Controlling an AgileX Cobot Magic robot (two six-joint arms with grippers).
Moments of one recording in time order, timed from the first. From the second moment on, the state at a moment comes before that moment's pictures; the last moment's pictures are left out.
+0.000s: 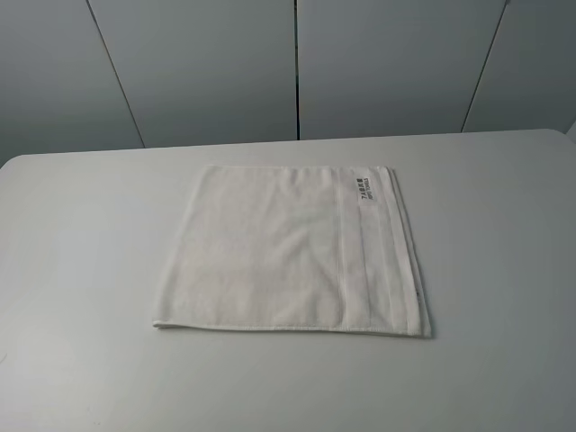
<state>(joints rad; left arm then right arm) -0.01 0.00 -0.51 0.00 1.09 -0.02 0.02 0.00 -0.51 0.07 1.10 -0.07</state>
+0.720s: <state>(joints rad) -0.01 0.00 -0.51 0.00 1.09 -0.02 0.02 0.00 -0.51 0.07 1.10 -0.07</state>
